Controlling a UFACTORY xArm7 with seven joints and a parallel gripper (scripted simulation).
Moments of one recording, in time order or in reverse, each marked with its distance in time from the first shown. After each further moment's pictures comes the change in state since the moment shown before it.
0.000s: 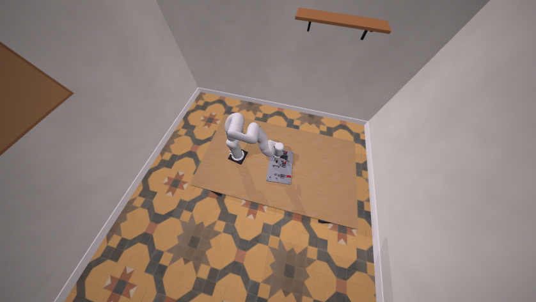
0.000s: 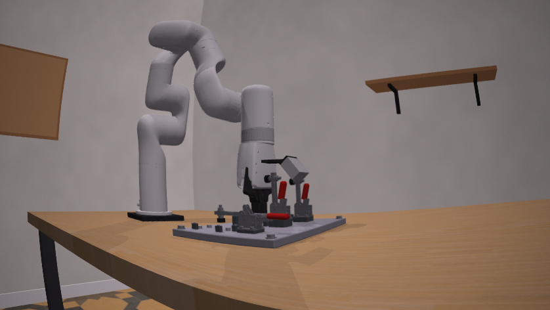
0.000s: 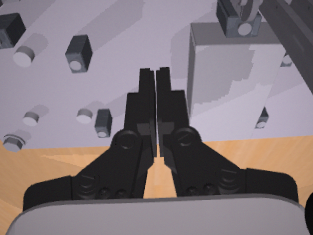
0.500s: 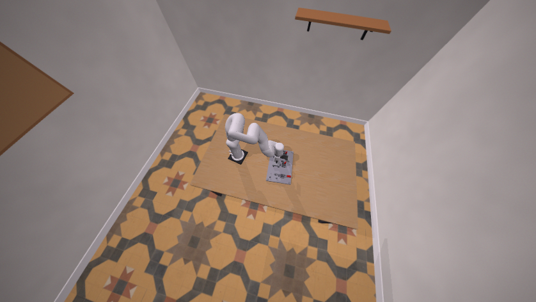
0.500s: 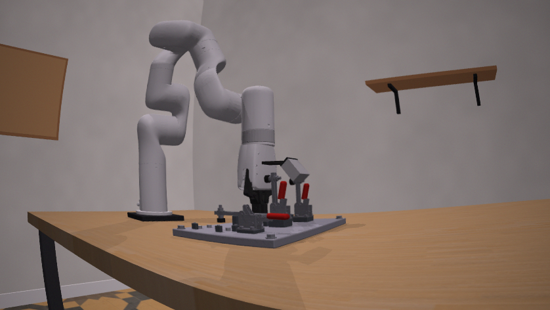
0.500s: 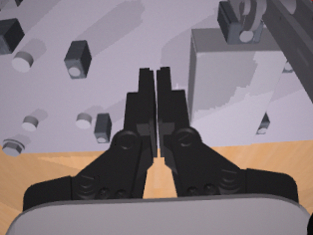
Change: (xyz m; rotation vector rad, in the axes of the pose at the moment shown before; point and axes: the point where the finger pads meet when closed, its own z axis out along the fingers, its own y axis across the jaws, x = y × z) arm 0.001 0.000 0.003 0.000 0.000 0.000
